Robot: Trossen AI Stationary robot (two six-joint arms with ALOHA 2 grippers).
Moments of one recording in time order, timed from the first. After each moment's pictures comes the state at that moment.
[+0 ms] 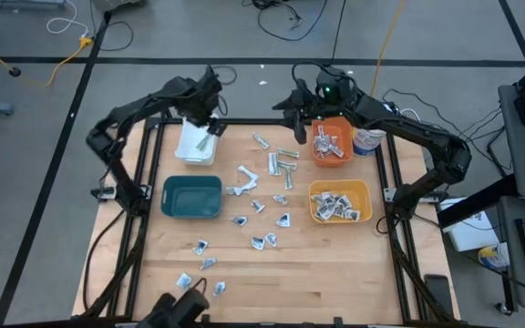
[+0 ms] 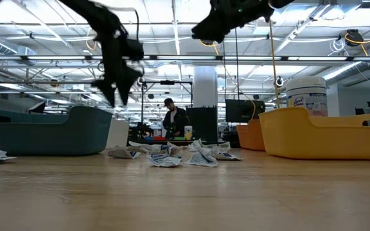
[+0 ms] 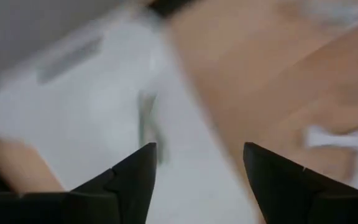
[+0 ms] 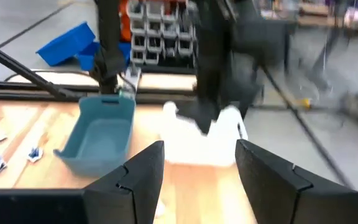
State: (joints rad) left arm 0.83 1.73 1.46 -1.08 0.05 -0.16; right arm -0.56 1.53 1.42 -0.23 -0.47 -0.24
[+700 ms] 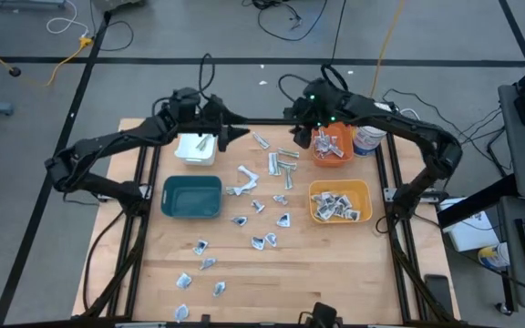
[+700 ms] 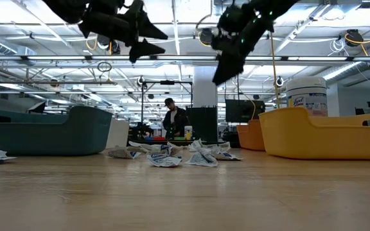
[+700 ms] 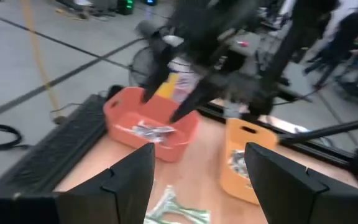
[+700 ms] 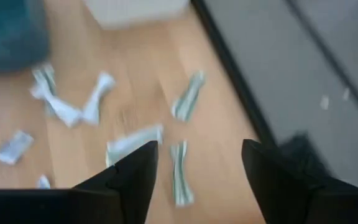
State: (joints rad) left arm 0.61 1.31 0.97 0.10 0.47 -0.15; right arm -0.60 1.63 1.42 -0.64 -0.14 -0.20
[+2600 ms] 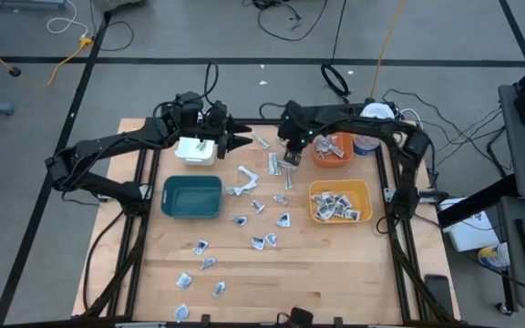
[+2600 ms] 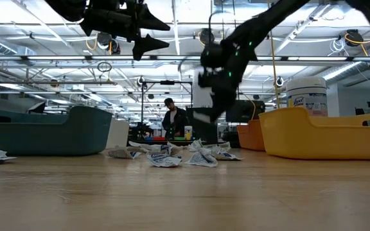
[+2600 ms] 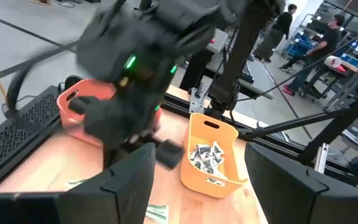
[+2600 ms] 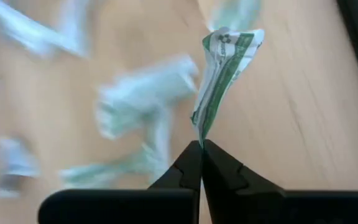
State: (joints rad) left arm 0.55 1.31 0.97 0.11 0.55 -0.23; right arm -0.55 1.89 1.42 -0.66 -0.18 -0.19
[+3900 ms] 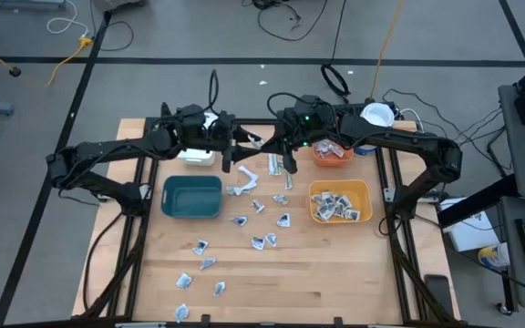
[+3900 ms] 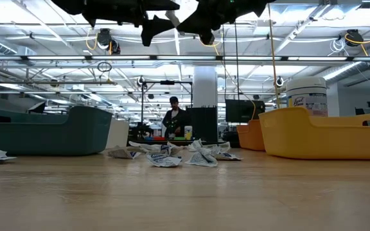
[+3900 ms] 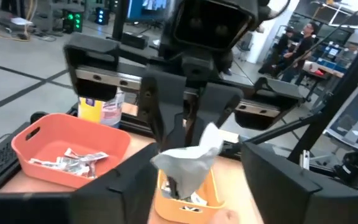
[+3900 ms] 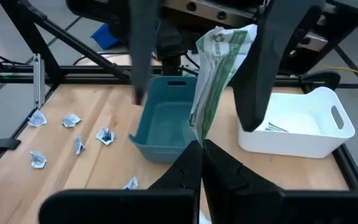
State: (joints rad) left arm 0.39 1.31 0.97 0.25 0.43 -0.23; right arm -0.35 1.59 1.42 -0.27 -0.45 -0.13
